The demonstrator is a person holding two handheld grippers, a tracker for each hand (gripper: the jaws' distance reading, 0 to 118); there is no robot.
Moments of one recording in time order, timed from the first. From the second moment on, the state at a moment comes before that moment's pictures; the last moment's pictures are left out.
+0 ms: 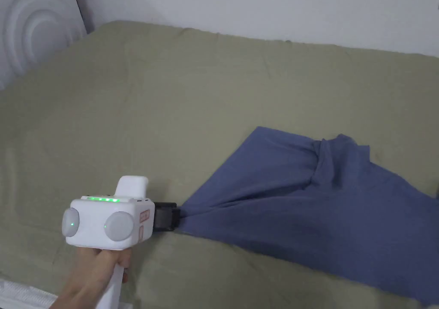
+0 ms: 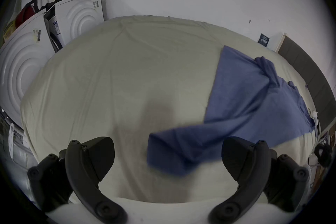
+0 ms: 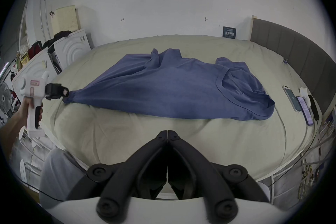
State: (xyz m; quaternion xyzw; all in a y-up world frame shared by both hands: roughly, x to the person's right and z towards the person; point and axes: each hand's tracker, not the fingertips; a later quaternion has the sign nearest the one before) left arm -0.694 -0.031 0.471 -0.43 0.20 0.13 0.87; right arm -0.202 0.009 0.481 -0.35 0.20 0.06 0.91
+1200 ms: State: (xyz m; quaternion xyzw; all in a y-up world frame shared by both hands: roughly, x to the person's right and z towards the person) left arm -0.673 -0.020 0.475 -0.43 0.17 0.17 0.87; right arm -0.246 -0.012 0.078 -0.50 0.23 0.16 0.82
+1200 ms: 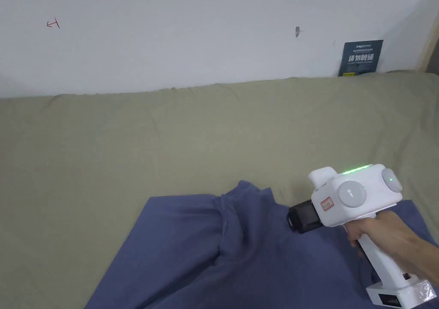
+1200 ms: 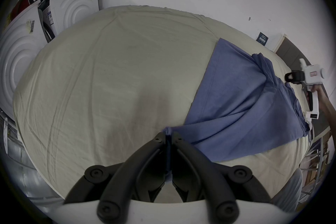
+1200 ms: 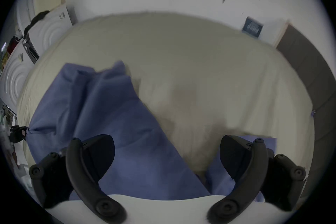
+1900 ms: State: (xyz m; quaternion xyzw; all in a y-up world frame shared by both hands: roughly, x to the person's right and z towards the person) left arm -0.676 -0.005 0.473 -0.43 0.18 0.17 0.87; right arm -0.192 0.096 0.156 -0.40 0.26 0.10 0.87
